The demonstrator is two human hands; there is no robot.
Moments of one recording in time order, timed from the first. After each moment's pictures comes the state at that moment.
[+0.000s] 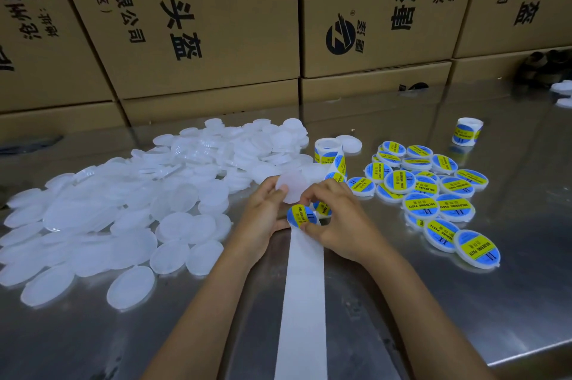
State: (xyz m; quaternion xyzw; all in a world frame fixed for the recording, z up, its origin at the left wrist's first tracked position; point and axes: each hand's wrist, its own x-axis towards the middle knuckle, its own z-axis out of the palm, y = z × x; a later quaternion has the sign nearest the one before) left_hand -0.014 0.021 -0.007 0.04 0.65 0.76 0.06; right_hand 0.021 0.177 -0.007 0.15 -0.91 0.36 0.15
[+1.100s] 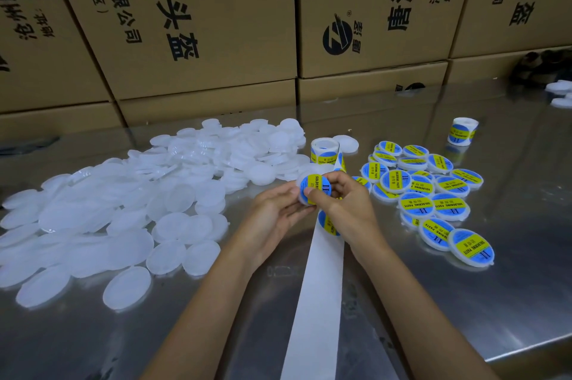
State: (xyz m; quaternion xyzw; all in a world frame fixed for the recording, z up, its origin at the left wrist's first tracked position) left_hand -0.002 0.031 0.004 0.10 0.52 0.83 0.17; right_hand 0.016 0.168 0.003 -0.03 -0.69 0.71 0.16
